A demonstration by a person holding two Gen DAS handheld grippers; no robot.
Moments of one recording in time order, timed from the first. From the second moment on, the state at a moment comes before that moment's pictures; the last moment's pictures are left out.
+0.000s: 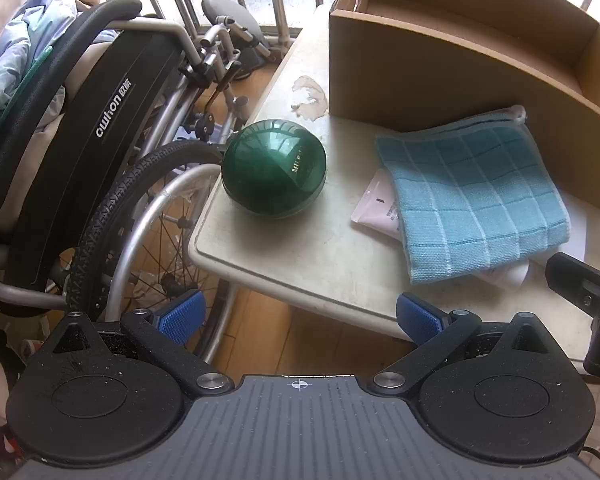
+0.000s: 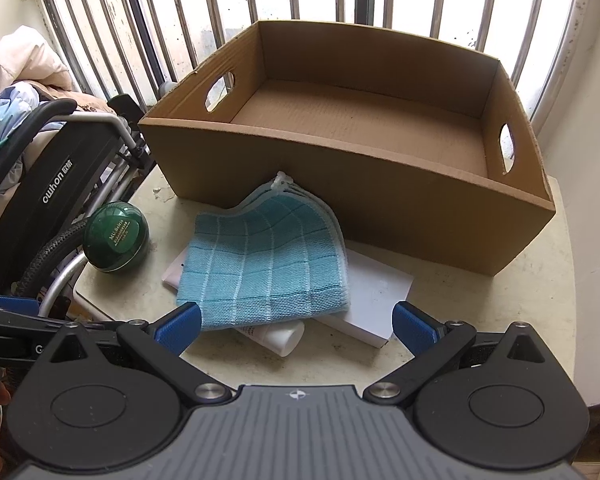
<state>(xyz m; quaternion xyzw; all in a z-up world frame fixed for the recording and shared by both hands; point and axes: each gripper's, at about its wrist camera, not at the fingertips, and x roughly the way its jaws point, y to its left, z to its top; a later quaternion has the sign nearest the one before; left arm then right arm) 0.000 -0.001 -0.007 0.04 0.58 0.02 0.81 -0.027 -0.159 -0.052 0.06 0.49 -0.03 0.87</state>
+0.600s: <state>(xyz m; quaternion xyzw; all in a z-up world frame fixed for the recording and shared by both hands) 0.000 -0.002 -0.007 0.04 0.58 0.02 0.81 -0.027 -0.161 -0.052 0.06 0.49 -0.03 0.87</state>
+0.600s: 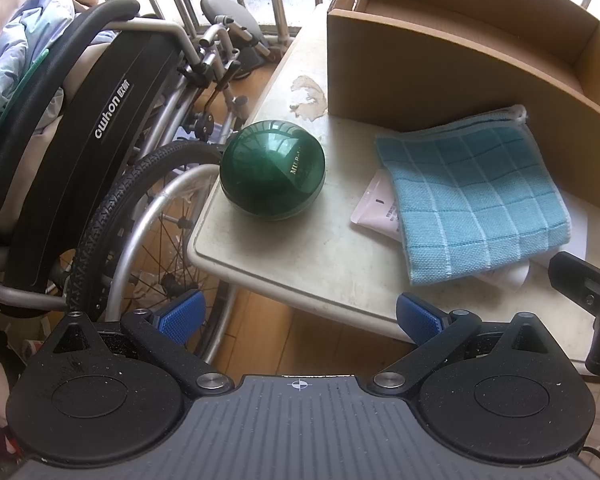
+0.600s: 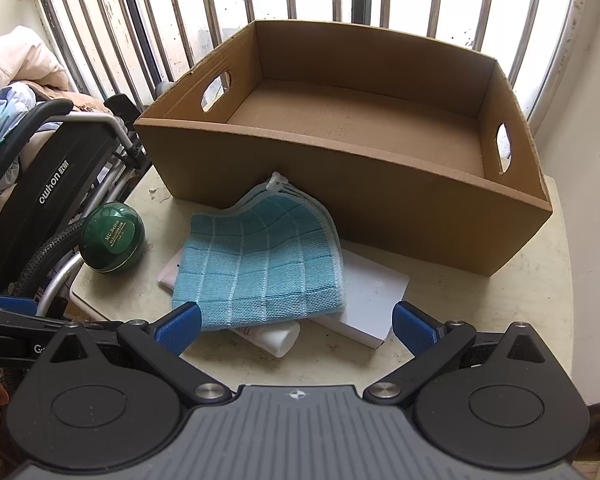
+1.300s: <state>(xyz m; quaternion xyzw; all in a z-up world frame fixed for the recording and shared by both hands) 0.008 -0.006 -0.004 0.04 0.56 -0.02 0.83 -0.019 -0.168 -0.053 0.06 0.47 -0.05 0.88</state>
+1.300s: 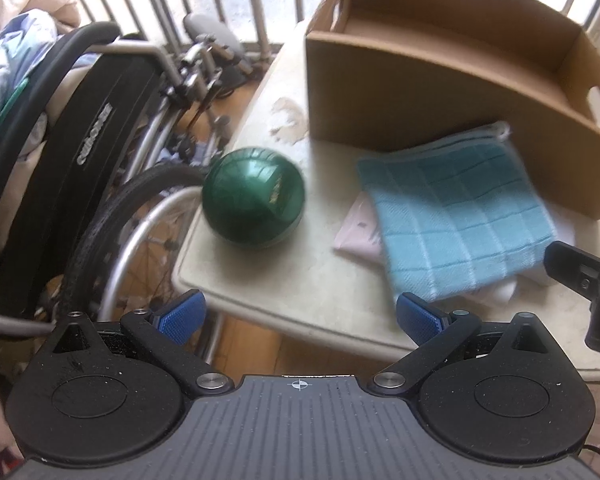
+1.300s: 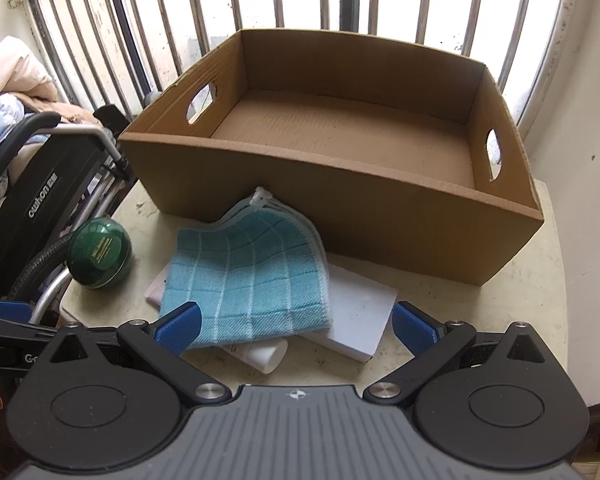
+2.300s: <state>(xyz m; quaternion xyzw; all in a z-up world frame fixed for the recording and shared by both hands) 0.040 -0.027 -0.017 0.00 0.50 -0.12 0.86 0.037 -0.216 -0.087 0.15 0.44 0.00 0.89</state>
